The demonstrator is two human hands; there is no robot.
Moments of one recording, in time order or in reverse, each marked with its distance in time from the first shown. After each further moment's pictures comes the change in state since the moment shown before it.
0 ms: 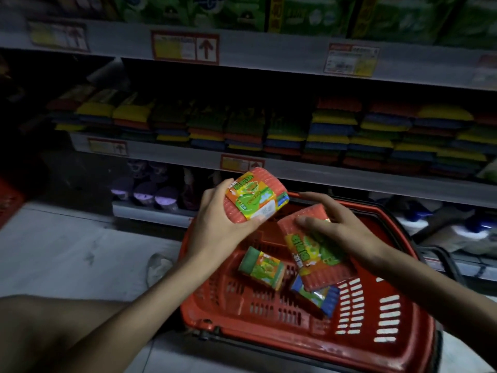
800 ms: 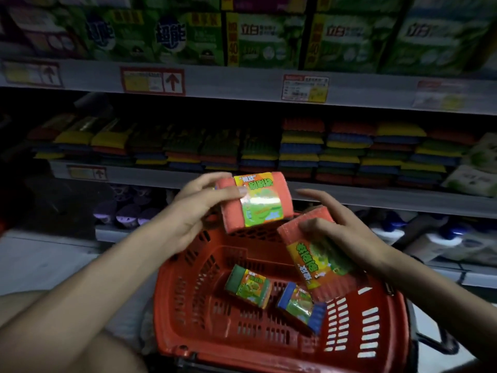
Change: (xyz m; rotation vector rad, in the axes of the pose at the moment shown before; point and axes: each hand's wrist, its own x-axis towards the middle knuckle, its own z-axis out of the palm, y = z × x) left_hand 0.049 0.074 -0.020 -0.604 -0.290 -0.332; right_hand -0.018 -0.017 -0.049 -0.065 0.024 -0.127
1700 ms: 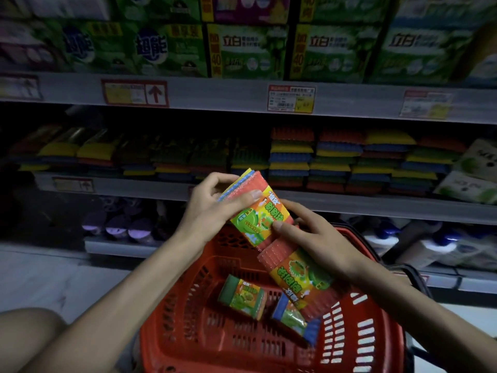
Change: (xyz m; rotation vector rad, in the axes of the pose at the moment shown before) left_hand 0.008 0.003 0.040 0.169 0.060 0.230; right_hand 0.023 0.005 0.012 0.014 -0.006 -0.030
